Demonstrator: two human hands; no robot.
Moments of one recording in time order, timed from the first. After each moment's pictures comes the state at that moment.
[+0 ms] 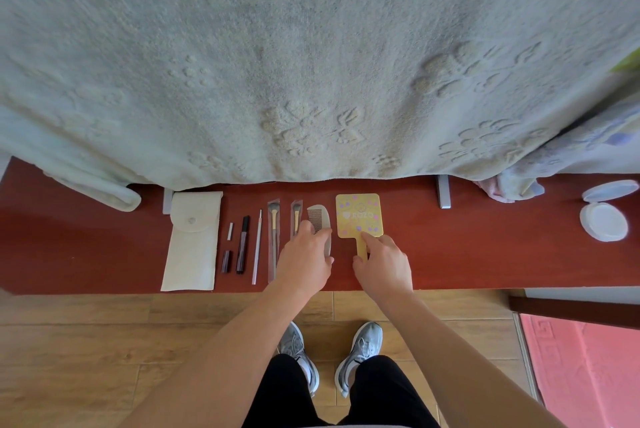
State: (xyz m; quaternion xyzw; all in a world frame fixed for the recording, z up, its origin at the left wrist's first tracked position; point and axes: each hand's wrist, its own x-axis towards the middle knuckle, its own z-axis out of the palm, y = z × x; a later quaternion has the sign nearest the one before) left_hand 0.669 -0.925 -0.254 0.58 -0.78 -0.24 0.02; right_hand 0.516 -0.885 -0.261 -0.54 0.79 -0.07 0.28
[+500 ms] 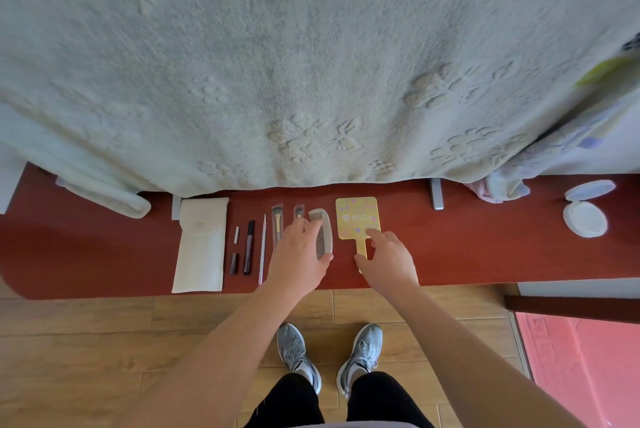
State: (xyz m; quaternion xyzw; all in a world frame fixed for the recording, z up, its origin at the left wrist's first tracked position) left_hand 0.688 -0.926 -0.230 0.58 -0.78 -0.23 0.06; right_hand 0.510 -0.886 -0.236 -0.52 0.79 -0.07 0.30
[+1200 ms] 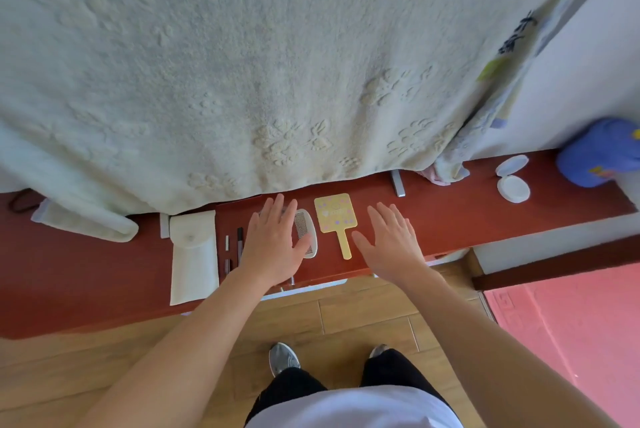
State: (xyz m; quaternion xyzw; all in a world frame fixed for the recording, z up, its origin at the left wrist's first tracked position) left_hand 0.723 -0.929 -0.180 0.51 -0.83 -0.20 0.01; right_hand 0.506 -0.847 -0.168 -0.56 0.81 -0.04 0.19
